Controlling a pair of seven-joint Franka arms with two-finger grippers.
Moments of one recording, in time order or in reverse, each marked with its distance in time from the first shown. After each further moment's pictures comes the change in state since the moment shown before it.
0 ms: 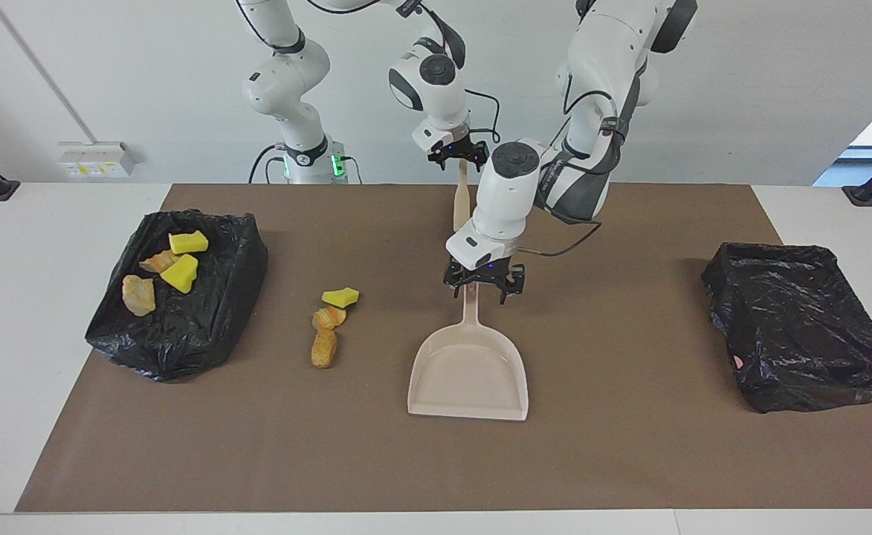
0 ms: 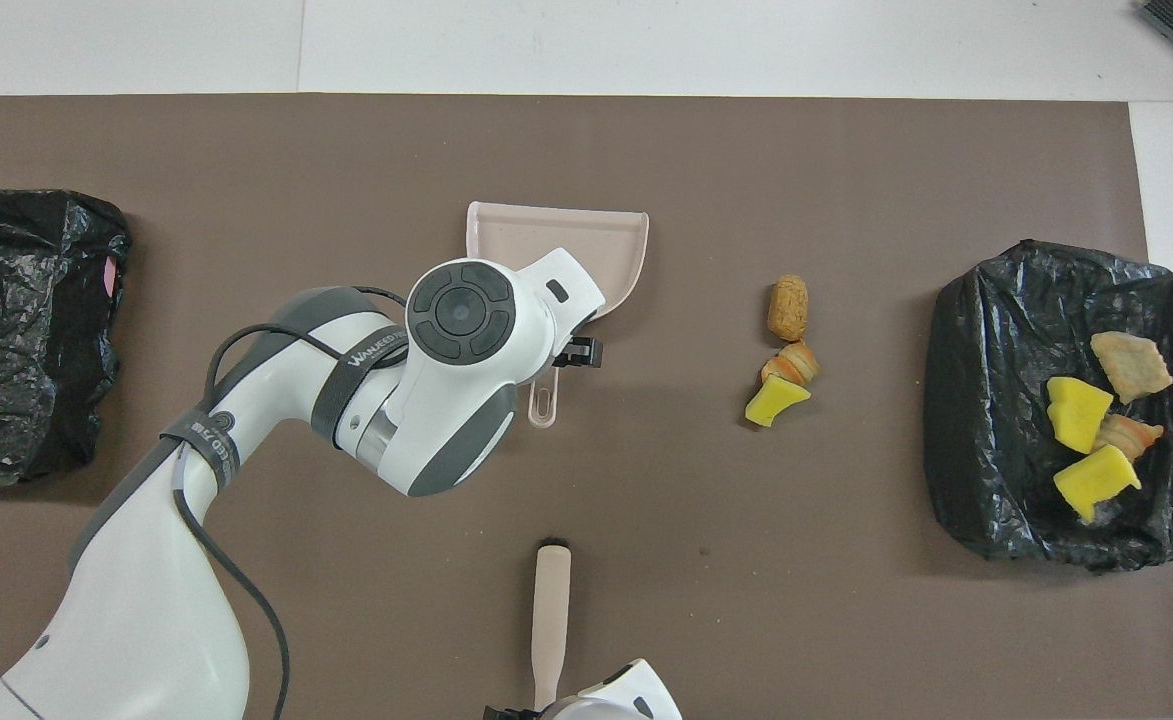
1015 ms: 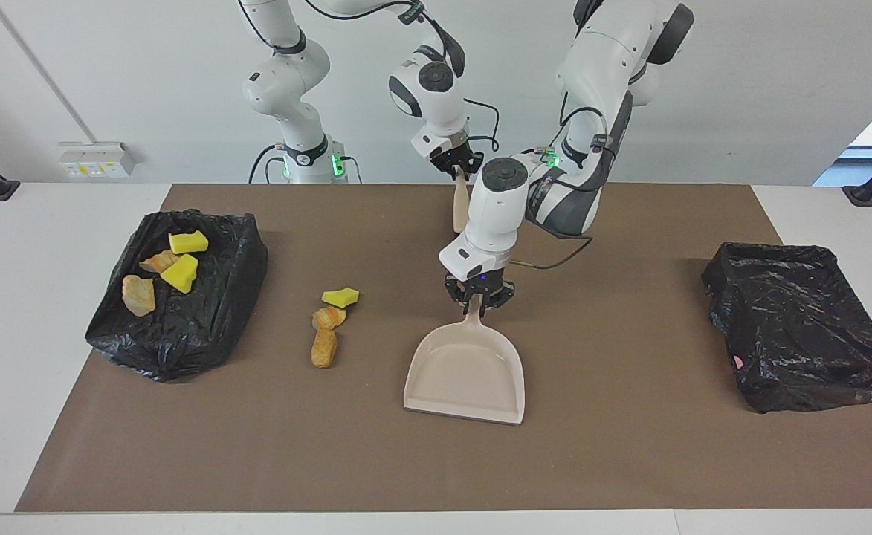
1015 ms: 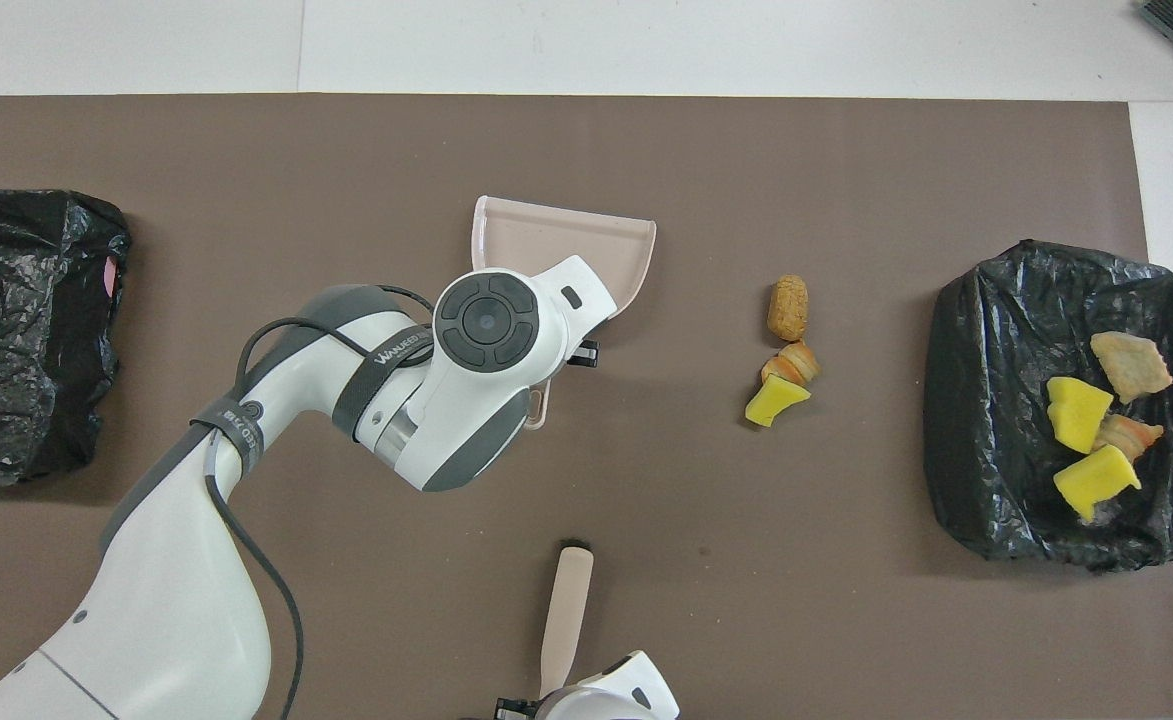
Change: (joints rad) left arm -0.006 0.027 -0.009 0.013 0.043 0.012 -0.010; right arm -0.002 0.030 -0.003 0.005 0.000 0.038 0.001
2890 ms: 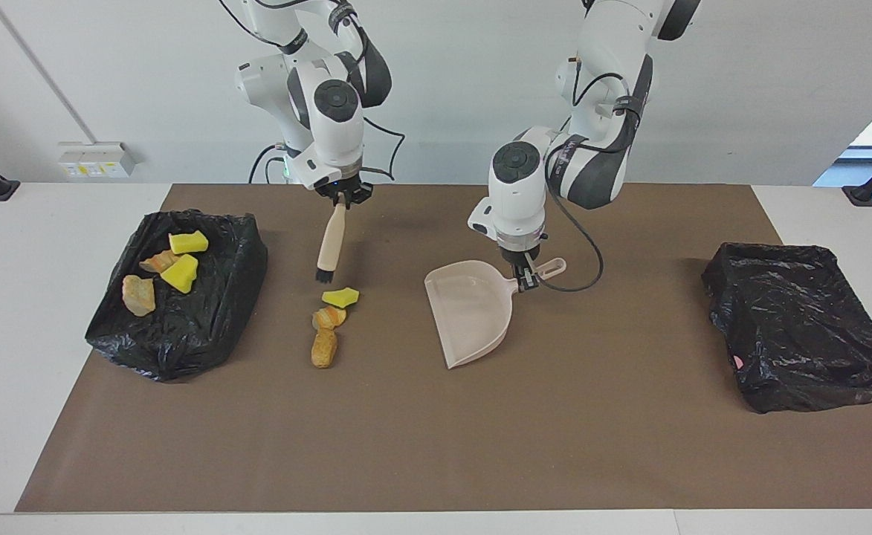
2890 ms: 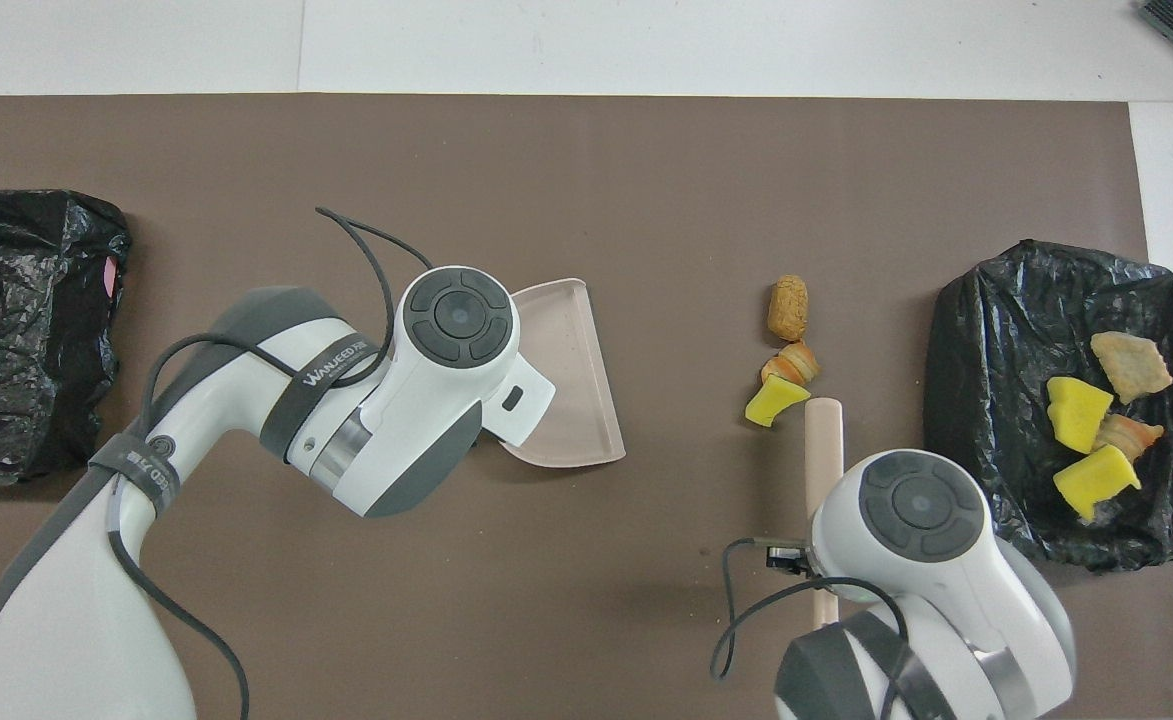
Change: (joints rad) left arm 0.045 -0.156 0.005 -0.097 0.054 -0.323 1.243; right arm -0.642 -0.141 -0.021 0.114 -0.509 -0.592 -0.431
